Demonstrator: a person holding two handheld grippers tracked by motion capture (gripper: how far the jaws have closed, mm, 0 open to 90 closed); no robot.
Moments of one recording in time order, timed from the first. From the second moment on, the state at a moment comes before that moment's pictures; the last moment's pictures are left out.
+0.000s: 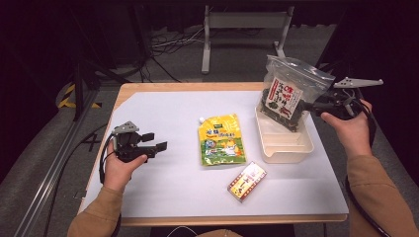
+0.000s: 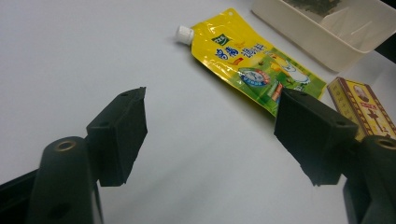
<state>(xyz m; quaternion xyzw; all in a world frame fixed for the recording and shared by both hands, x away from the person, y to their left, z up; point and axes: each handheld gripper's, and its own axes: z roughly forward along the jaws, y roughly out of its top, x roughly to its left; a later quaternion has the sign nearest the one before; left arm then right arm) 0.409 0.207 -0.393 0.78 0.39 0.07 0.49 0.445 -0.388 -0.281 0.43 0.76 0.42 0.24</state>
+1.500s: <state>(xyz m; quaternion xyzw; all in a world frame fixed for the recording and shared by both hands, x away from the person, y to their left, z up) 0.427 0.183 -0.380 0.81 0.37 0.05 0.46 0.361 -0.342 -0.309 0.35 0.78 0.48 0.21</state>
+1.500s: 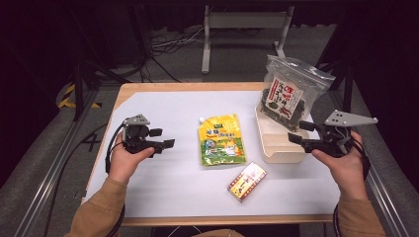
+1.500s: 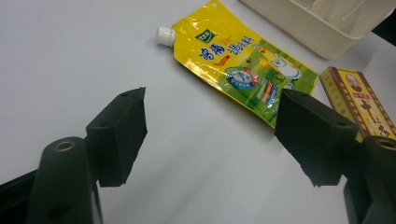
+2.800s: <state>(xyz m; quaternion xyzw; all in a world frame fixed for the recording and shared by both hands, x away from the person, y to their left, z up) 0.494 0.093 -0.418 0.80 0.44 -0.04 0.40 0.332 -0.348 -0.307 0.35 0.77 0.47 0.24</state>
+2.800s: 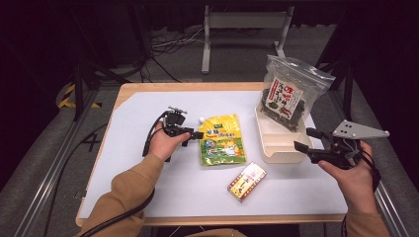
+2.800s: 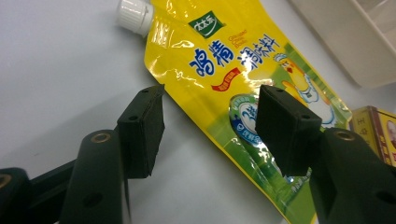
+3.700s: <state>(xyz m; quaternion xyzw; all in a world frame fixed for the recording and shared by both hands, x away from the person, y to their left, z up) 0.499 0.053 -0.425 0.81 0.50 -0.07 0.30 0.332 -0.353 -0.303 0.35 0.77 0.48 0.24</state>
